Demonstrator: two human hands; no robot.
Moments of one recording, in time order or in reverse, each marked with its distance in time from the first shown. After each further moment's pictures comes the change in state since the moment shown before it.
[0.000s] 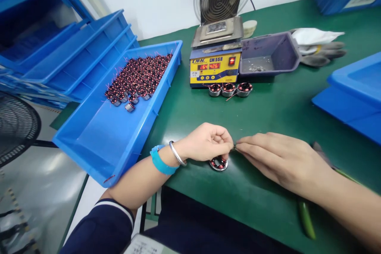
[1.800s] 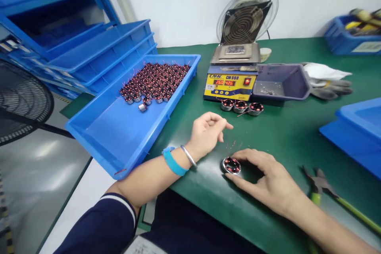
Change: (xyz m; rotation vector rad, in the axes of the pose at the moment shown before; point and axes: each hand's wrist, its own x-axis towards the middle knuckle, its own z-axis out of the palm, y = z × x) left_hand 0.010 0.007 -0.004 -0.391 0.613 0.364; right_hand 0.014 -0.026 0.023 0.327 -0.096 0.429
